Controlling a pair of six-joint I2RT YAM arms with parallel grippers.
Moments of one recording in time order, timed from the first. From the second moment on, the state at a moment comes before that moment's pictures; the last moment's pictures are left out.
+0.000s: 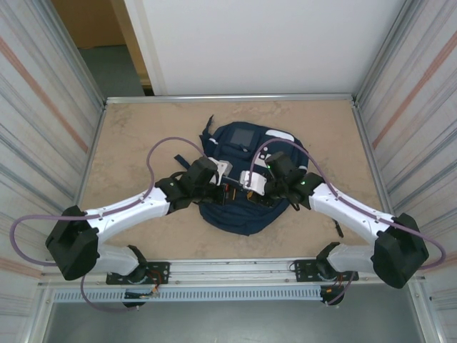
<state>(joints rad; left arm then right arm) -0.86 1.33 0.87 -0.29 0.20 -0.55 0.68 1.24 0.82 -0.47 -0.29 -0.64</state>
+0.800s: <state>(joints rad) -0.79 1.16 0.76 -0.34 0.21 -0.40 0.64 1.33 0.97 -0.57 -0.43 -0.92</state>
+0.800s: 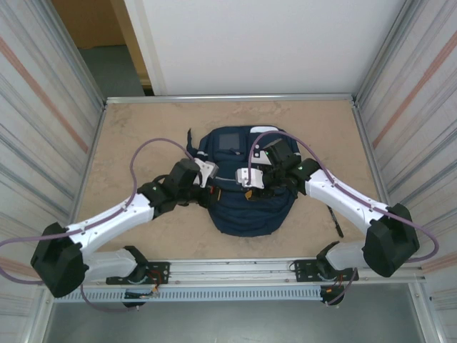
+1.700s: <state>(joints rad) -0.52 1.11 0.60 -0.21 0.51 -0.28 0.83 1.25 0.90 -0.46 -0.28 -1.16</state>
